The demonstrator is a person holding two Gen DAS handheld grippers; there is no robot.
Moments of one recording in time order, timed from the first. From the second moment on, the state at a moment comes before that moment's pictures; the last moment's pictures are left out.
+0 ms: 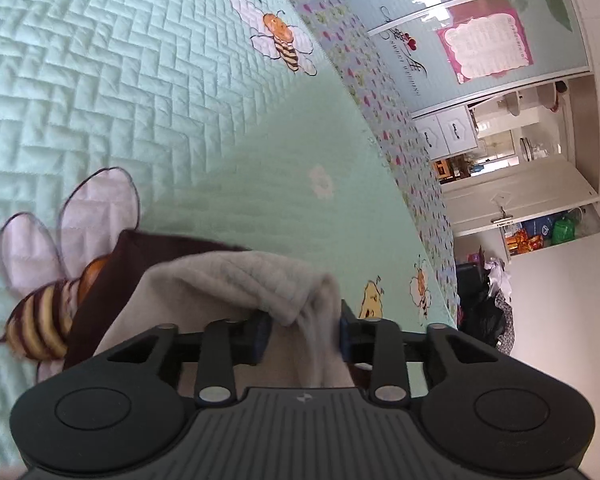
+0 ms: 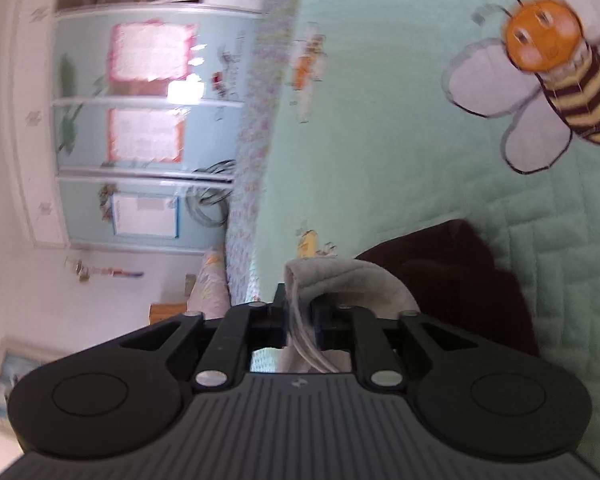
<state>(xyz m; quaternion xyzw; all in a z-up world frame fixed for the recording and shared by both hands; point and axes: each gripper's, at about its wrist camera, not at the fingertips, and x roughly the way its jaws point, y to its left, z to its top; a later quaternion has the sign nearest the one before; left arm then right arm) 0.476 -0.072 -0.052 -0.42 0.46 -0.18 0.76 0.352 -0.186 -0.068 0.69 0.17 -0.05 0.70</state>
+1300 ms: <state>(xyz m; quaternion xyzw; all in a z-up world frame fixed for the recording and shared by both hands) 0.341 0.014 -0.051 -0.32 0.34 -0.19 0.86 0.186 -0.115 -0.060 0.54 0.13 -0.07 0.83</state>
